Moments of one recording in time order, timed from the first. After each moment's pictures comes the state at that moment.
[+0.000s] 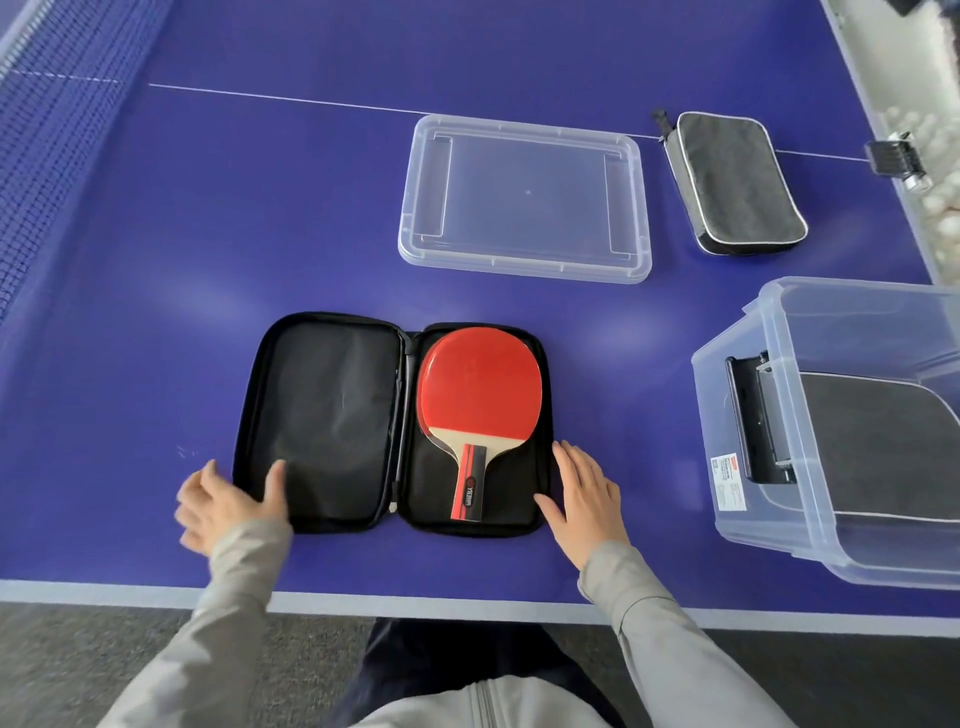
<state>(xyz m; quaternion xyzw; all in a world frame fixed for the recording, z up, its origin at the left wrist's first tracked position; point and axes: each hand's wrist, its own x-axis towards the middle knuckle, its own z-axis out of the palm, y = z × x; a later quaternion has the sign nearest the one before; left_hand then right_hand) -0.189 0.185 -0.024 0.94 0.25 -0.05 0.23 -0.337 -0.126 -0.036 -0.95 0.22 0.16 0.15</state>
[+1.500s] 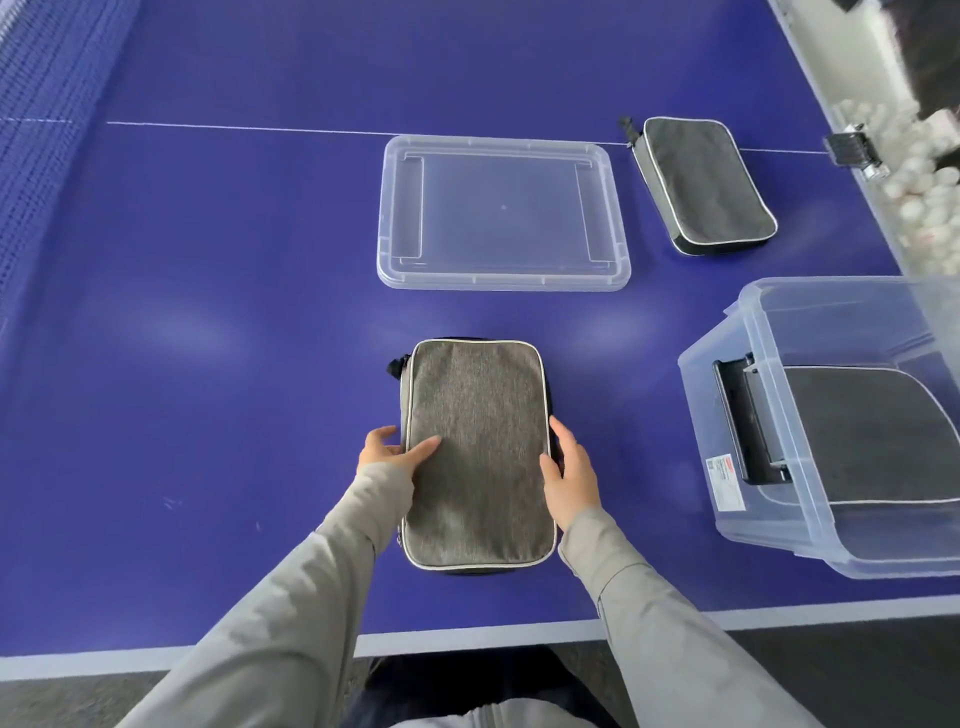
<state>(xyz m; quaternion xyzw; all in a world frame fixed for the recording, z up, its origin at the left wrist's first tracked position) -0.158 0.047 -0.004 0.76 0.20 -0.37 0.49 -0.282 -0.118 -0.012 -0.76 0.43 0.05 0.49</state>
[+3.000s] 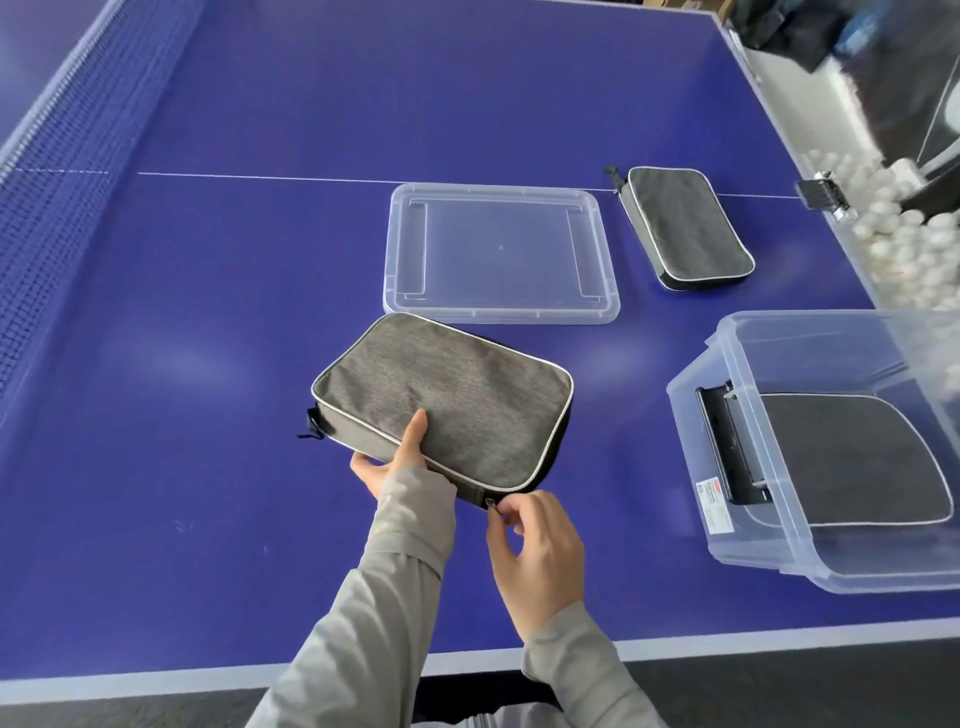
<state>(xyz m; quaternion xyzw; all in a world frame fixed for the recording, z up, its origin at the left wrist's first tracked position) -0.176 0.006 0.074 0.55 0.44 -0.15 0.69 -0.303 -0.045 0.051 -0.90 0.24 -0.26 0.25</state>
